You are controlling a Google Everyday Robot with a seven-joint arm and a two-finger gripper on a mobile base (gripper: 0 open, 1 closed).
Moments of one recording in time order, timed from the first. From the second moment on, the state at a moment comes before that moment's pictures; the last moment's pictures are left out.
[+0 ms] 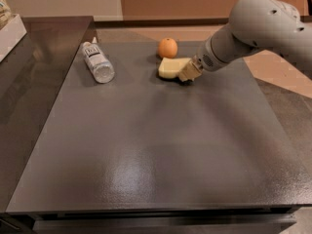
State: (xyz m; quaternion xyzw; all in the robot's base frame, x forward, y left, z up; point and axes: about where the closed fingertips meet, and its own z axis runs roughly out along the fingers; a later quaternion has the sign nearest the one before) arm 0.668 -0.114 0.861 -0.41 0.84 0.06 0.35
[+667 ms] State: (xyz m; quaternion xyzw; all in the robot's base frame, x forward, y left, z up) arm 0.668 -0.111 0.859 -0.41 0.84 0.06 0.35
